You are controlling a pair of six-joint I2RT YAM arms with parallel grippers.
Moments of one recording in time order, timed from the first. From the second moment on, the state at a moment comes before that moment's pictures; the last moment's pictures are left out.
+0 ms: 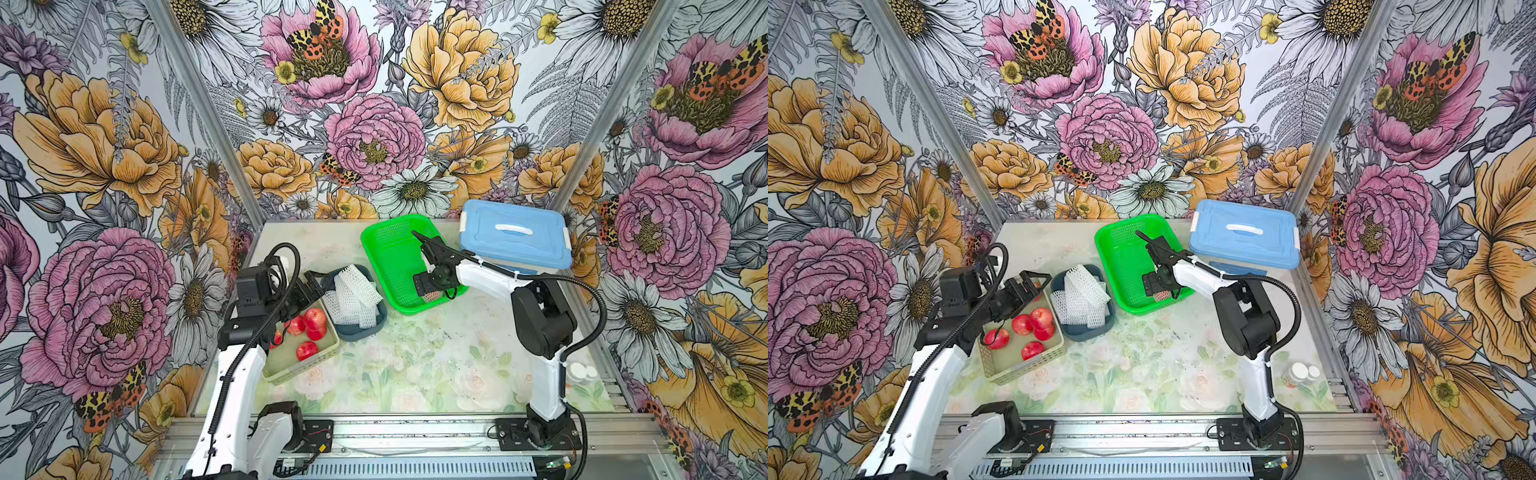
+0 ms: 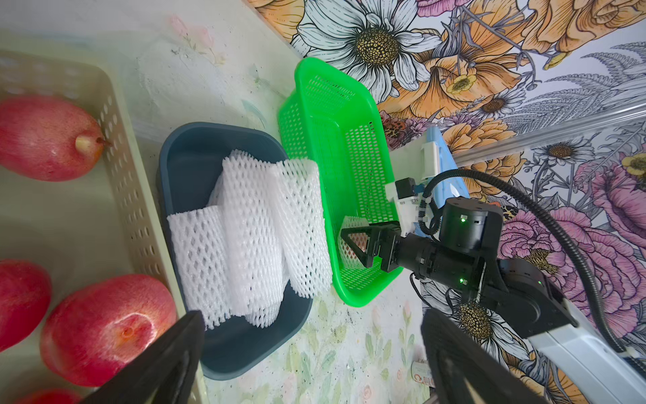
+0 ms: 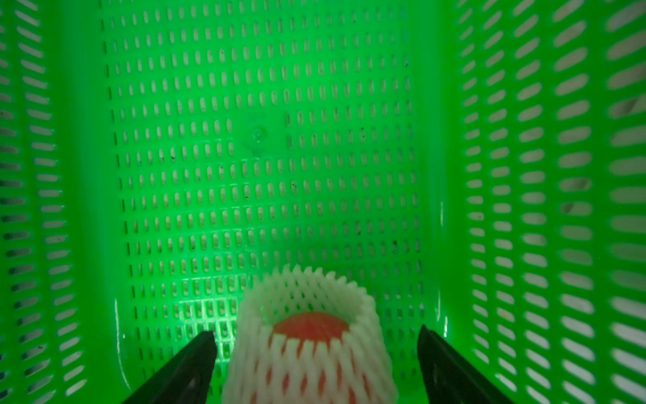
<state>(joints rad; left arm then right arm) 0.10 0.91 0.84 -0.59 0.57 -0.63 0.52 2.03 1.52 -0.65 0.05 0.21</state>
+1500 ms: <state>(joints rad) -0.07 1.02 0.89 -0.59 0.60 -0.61 1.00 1.35 0.90 -0.57 -0.05 0.08</state>
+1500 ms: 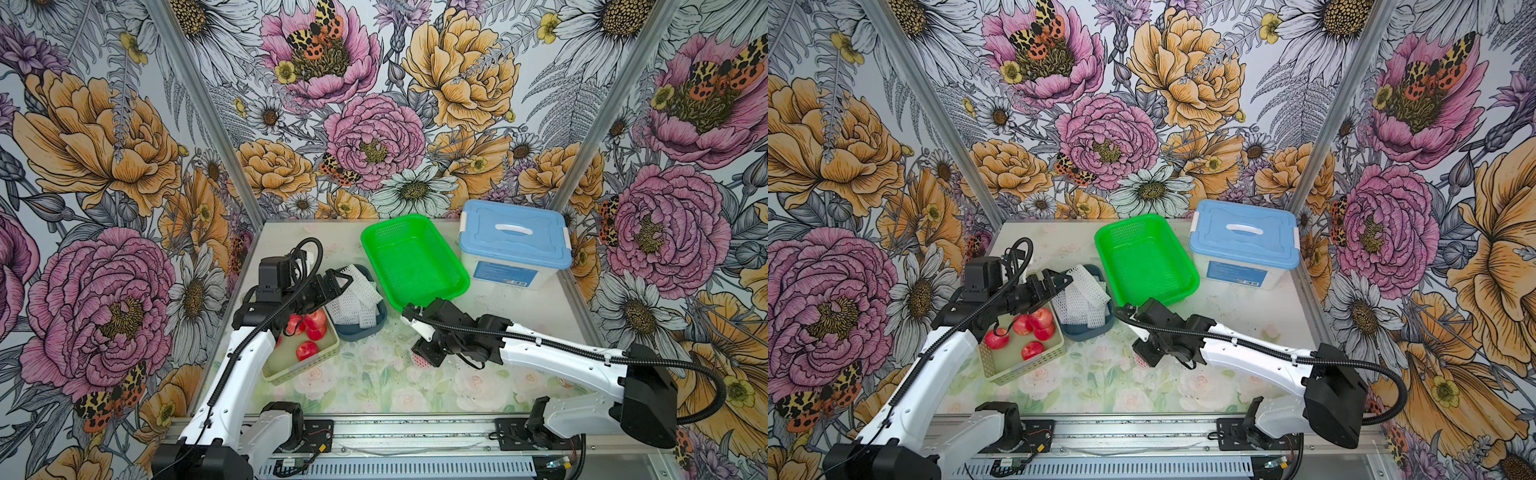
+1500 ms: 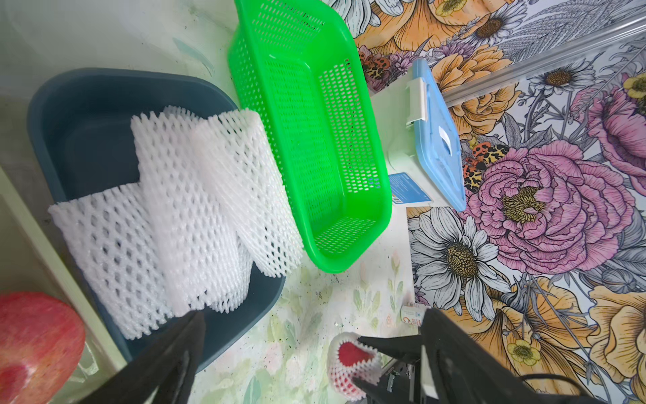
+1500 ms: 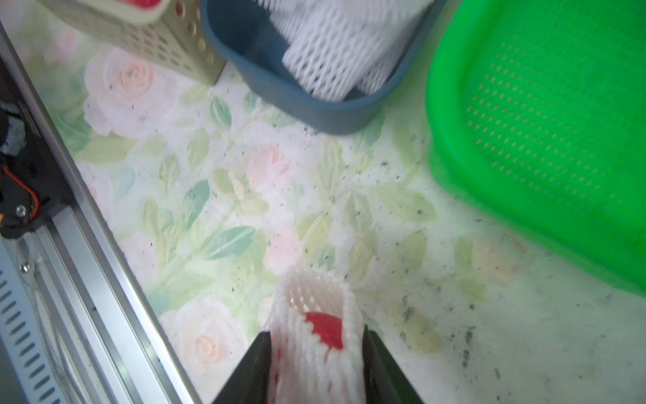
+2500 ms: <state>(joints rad) -0.11 0.99 0.82 -0.57 0.59 -0.61 1.05 1.51 0.87 -0.54 0.04 0.28</state>
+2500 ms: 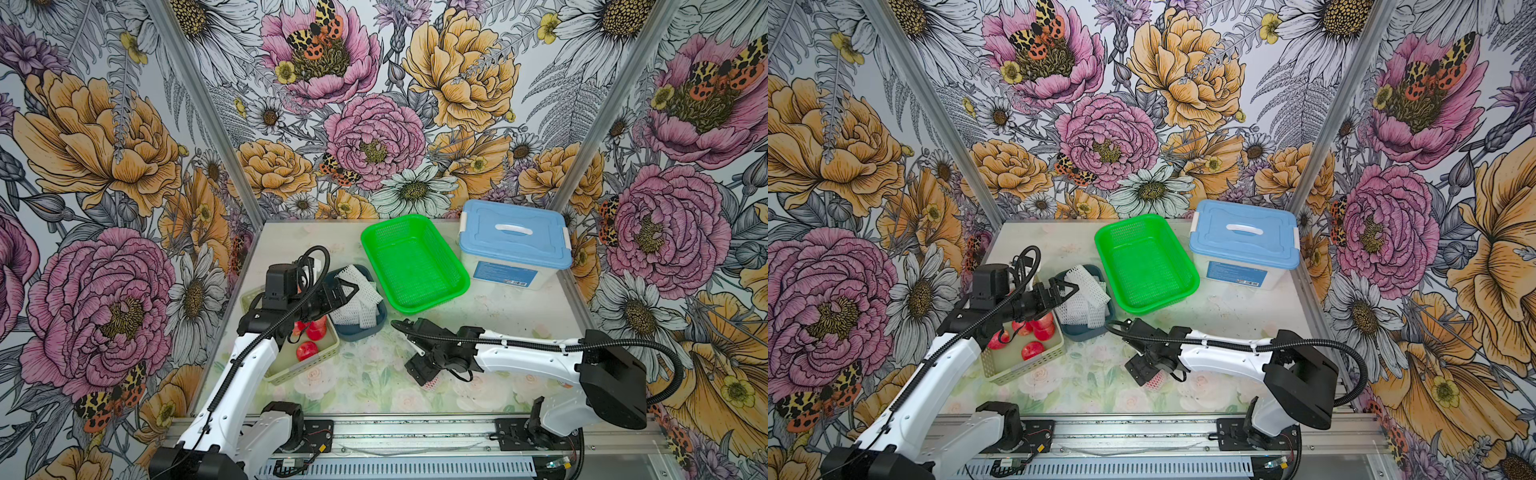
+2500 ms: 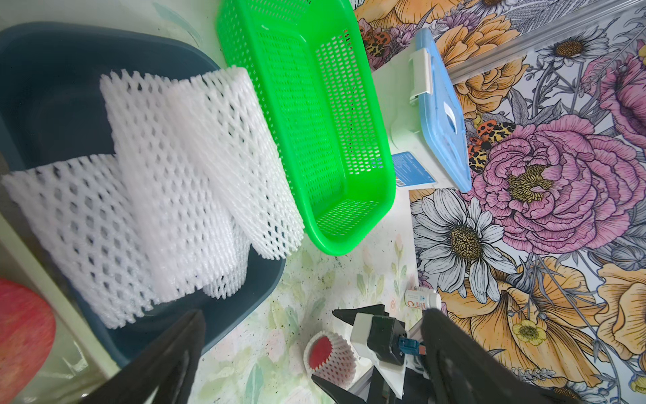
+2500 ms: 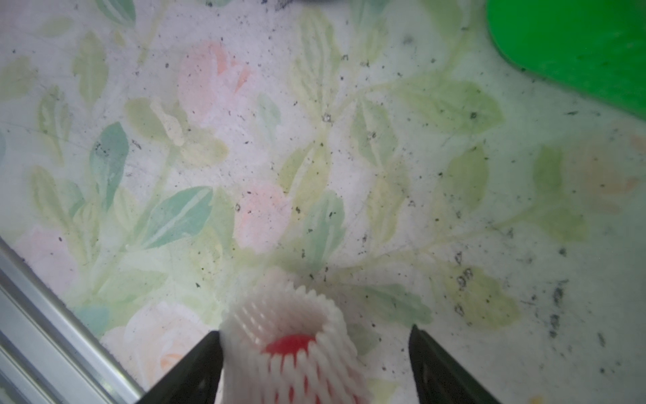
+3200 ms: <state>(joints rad) -0.14 0.99 0.81 -0.55 0.59 -0.60 0.93 1.48 0.86 -0.54 0.00 0.39</state>
